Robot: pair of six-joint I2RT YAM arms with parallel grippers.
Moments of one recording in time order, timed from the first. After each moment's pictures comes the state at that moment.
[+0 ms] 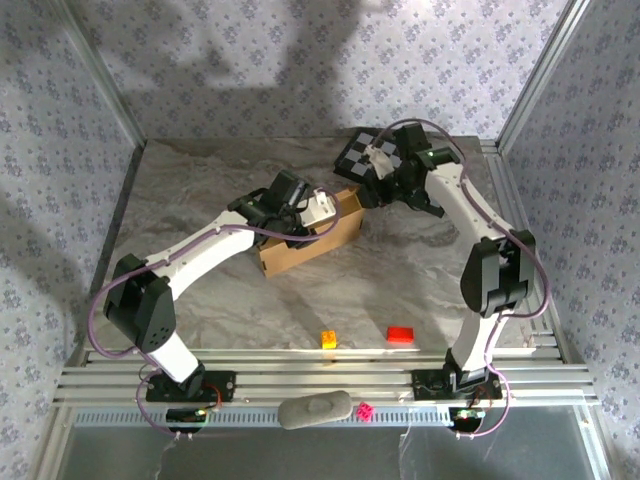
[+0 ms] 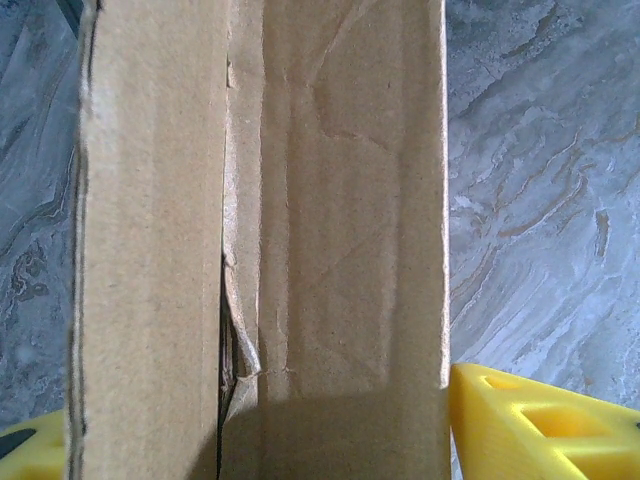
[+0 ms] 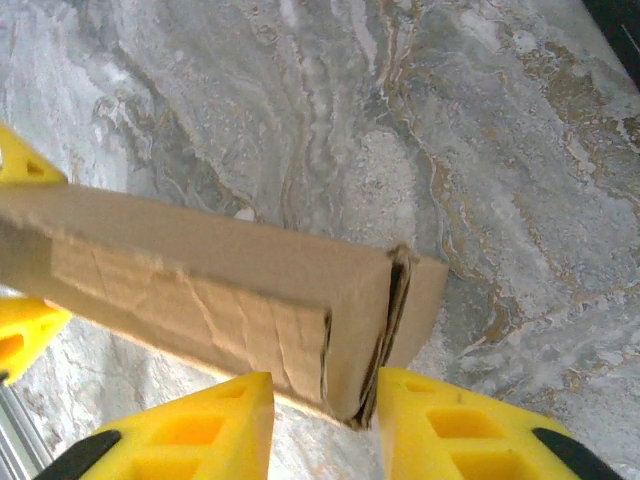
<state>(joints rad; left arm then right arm) -0.70 1.62 1.34 -0.61 -0.04 0.51 0.28 1.80 1.65 -0.92 -0.52 -0.23</state>
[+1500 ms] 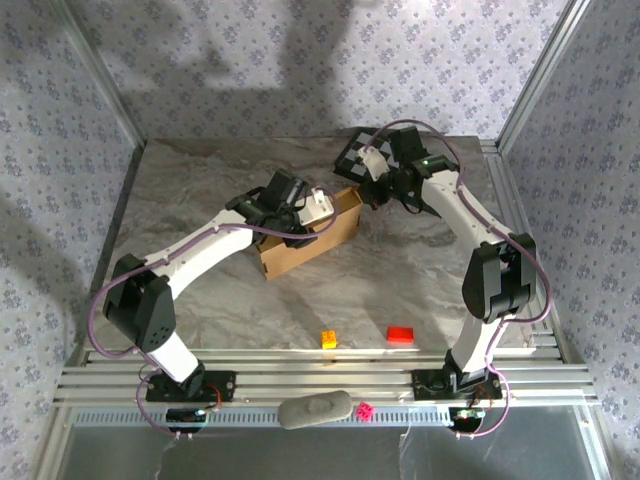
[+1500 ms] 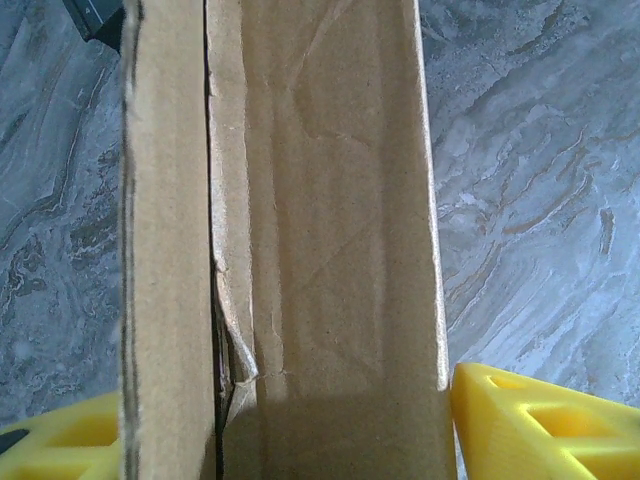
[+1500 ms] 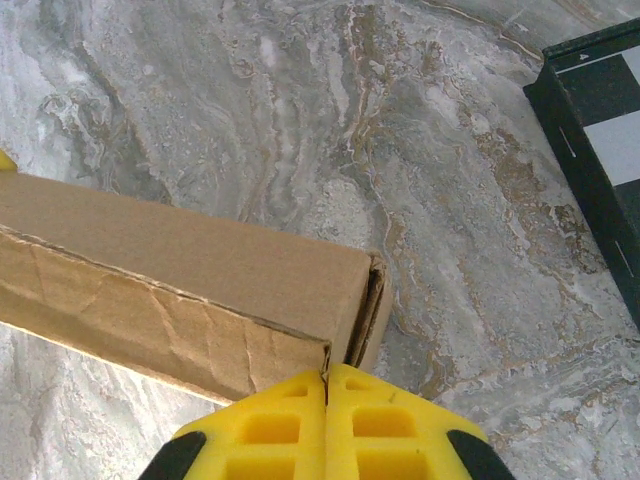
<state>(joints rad) -0.68 1.62 1.34 -0.62 -0.02 0.51 0.32 1.77 1.58 -0.74 -0.42 -0.32</state>
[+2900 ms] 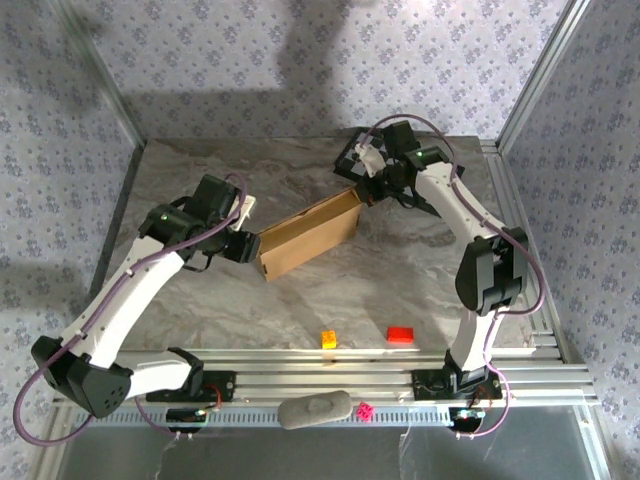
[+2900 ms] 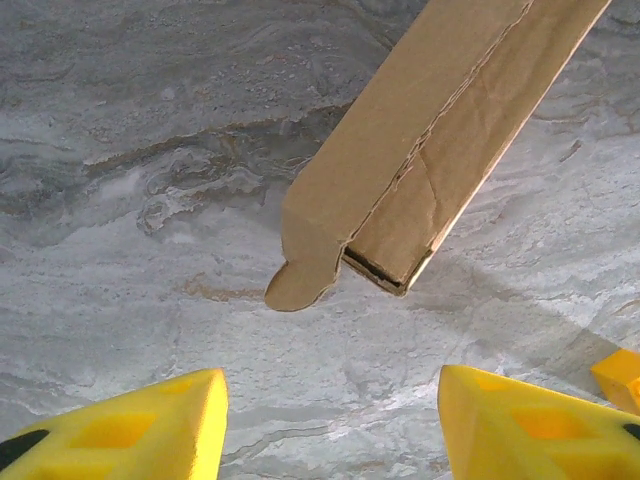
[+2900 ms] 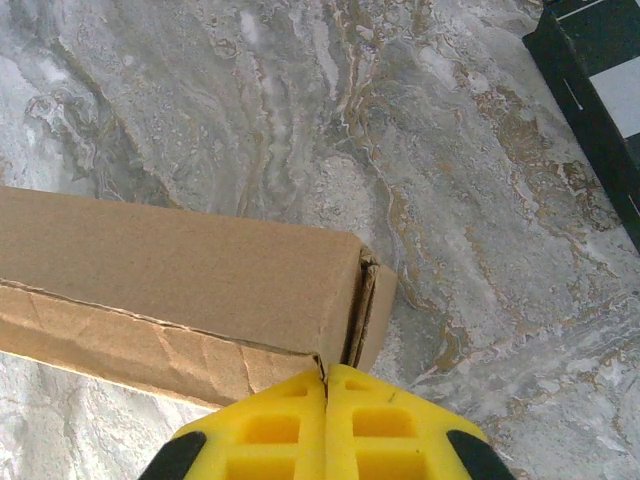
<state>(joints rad) -0.52 1.22 1.33 -1.17 -0.05 -0.11 0.34 1.85 1.72 -0.89 -0.37 -0.23</state>
